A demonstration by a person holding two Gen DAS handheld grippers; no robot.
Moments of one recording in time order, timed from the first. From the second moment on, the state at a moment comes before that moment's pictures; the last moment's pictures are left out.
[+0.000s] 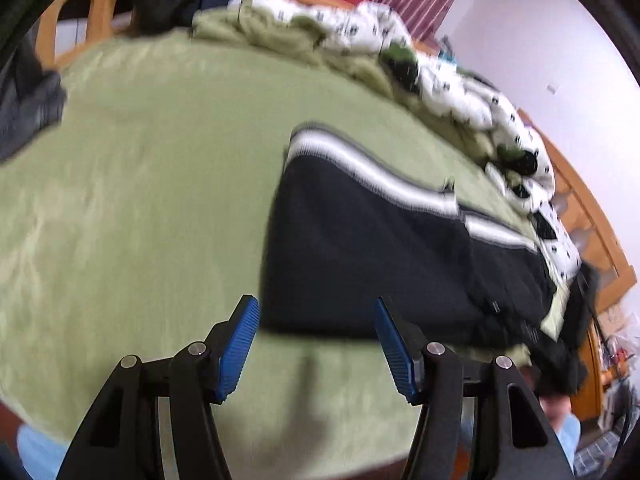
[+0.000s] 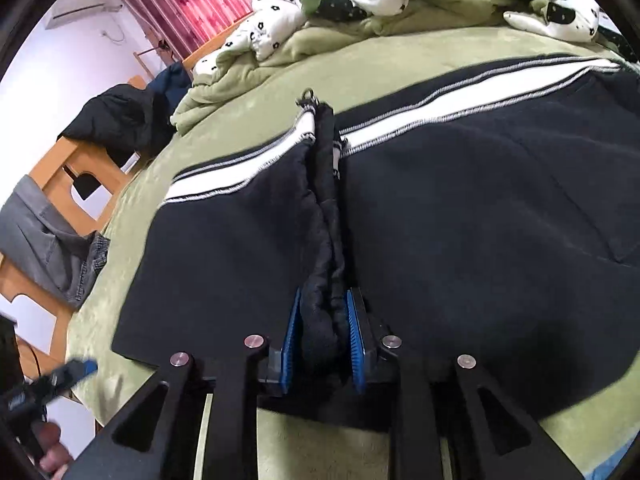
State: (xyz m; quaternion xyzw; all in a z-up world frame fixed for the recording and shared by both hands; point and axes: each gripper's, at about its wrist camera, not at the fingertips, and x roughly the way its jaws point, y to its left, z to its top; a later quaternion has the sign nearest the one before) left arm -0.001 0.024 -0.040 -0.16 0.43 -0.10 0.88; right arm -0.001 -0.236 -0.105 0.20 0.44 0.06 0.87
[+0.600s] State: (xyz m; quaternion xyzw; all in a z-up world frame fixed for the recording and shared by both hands) left arm 0.033 0.024 -0.085 -0.11 0.49 -0.10 0.86; right arm -0.048 -0.252 -0.092 0.15 0.42 0.06 0.89
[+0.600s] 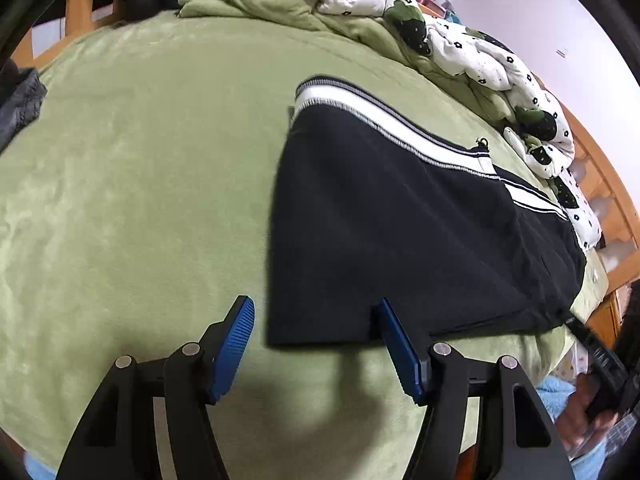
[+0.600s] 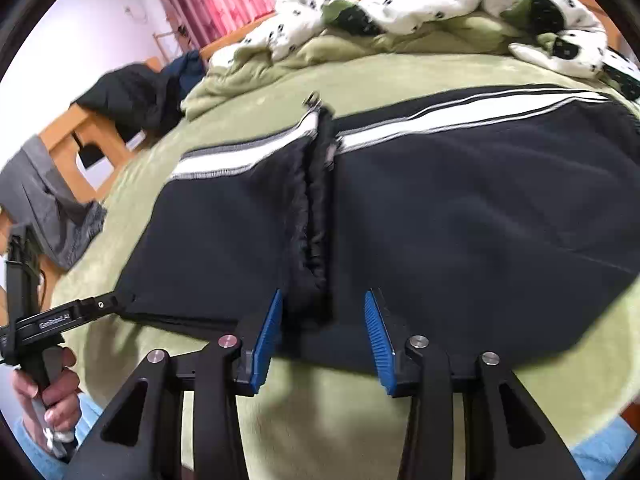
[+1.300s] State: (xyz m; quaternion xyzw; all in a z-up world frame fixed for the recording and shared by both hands) left arm 0.105 0.026 -0.098 -0.17 0.50 -0.11 0.84; right arm -0.059 -0.534 -0.113 0.36 0.36 -0.18 0.84
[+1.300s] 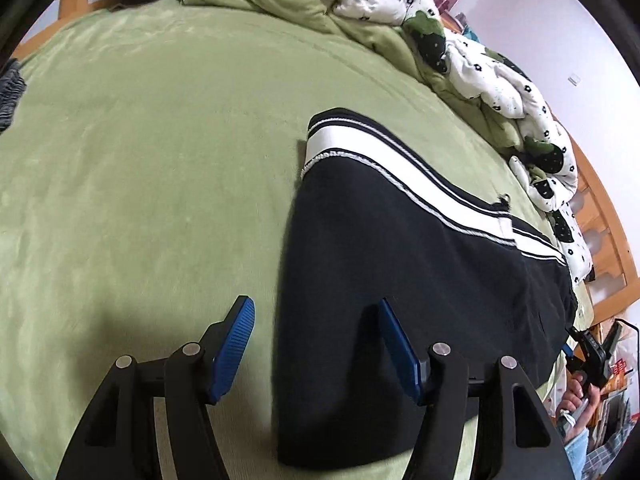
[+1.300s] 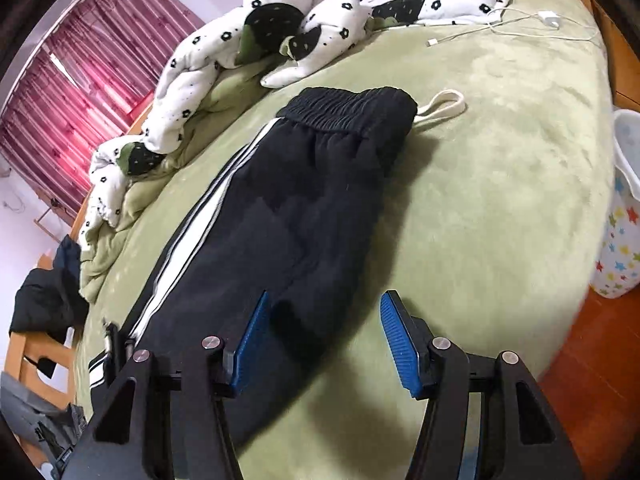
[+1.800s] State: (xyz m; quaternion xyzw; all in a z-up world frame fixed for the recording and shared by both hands) left arm 0.171 -0.008 -0.114 -0.12 0.52 -0.14 0.84; right arm 0.027 -0.572 -0.133 0.31 0.37 -0.17 0.86
